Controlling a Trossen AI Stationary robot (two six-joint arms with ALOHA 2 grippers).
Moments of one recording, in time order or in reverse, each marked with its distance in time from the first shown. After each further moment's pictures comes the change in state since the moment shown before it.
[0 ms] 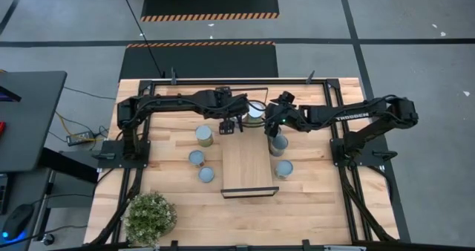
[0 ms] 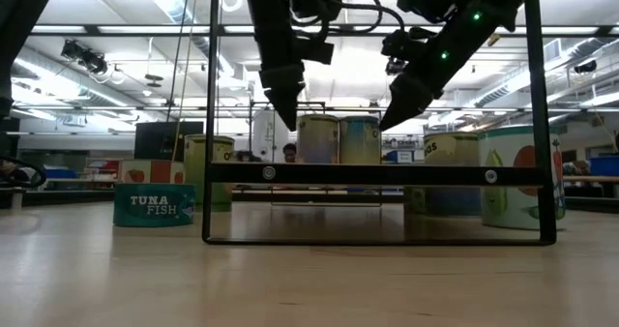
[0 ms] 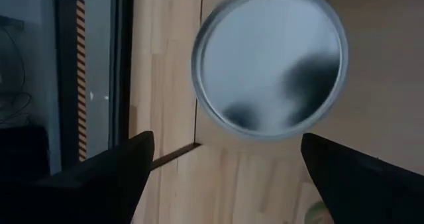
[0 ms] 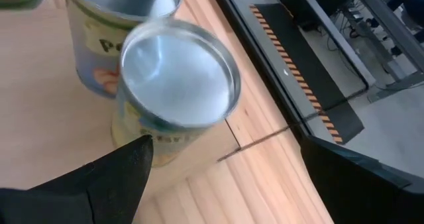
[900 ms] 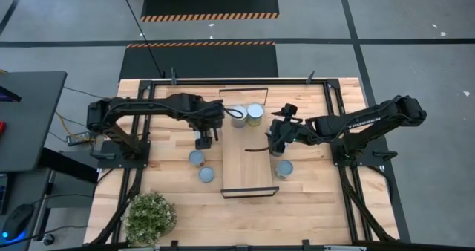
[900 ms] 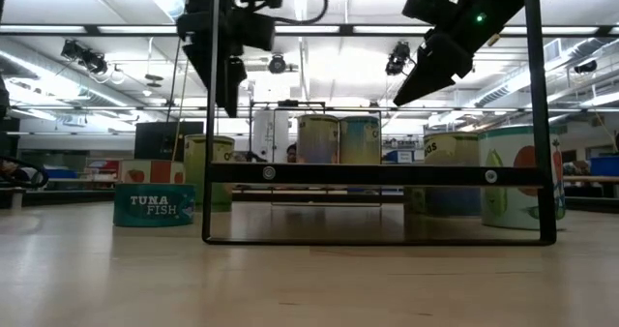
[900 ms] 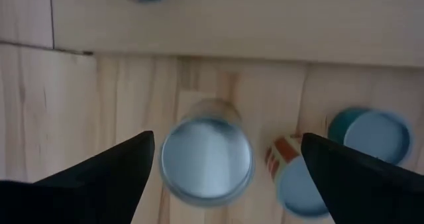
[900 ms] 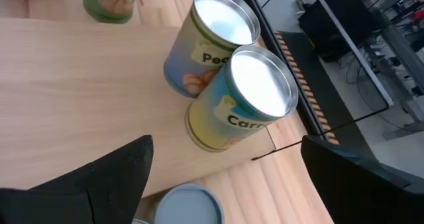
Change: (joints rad) left arm -0.017 -0.309 -0.315 -0.089 0.376 -0.124; right arm 0.232 -0.091 0.000 -0.116 0.074 0.052
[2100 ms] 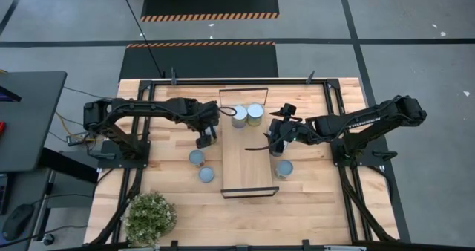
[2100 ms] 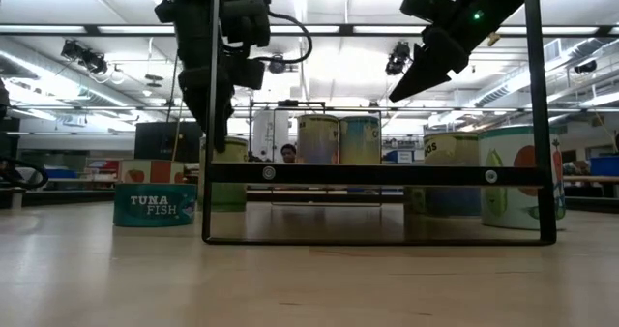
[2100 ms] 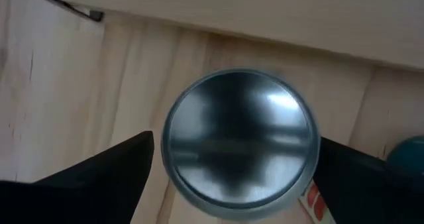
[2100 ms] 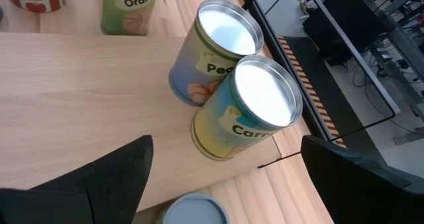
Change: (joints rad) left arm 0.067 -0.030 -0.254 0.278 -0.022 -0.068; right arm -0.004 0.000 0.000 0.036 -0.025 -0.004
